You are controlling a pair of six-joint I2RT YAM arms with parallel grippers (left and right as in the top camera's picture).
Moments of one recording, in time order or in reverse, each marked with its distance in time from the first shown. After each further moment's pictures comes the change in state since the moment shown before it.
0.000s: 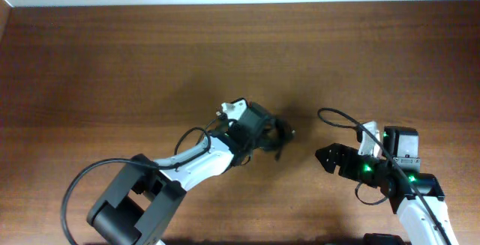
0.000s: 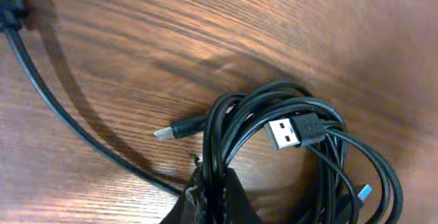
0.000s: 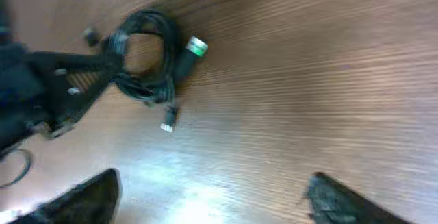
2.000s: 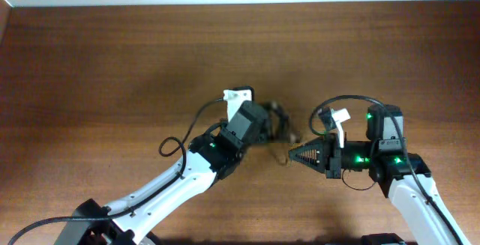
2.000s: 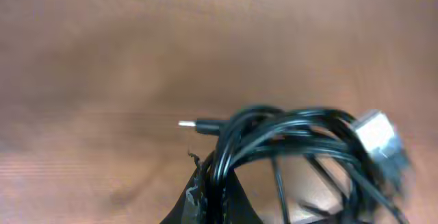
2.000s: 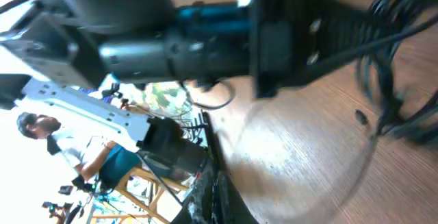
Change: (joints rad) left arm -0.046 -0.271 -0.007 -0.022 -0.202 0.230; right arm 0.134 0.155 0.087 0.237 -0.796 -0.290
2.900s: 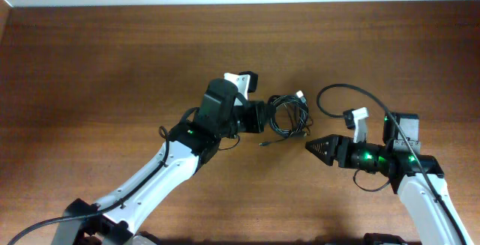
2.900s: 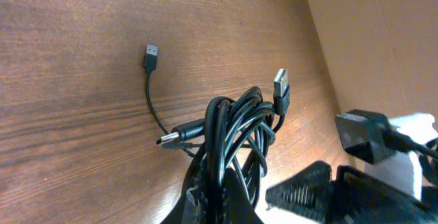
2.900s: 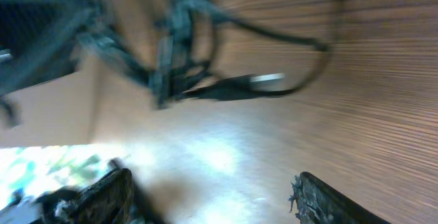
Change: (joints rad) left arm 0.192 -0.005 -0.006 0.198 0.720 0.038; right arm -0.157 0.011 0.003 -0.182 0.446 0.154
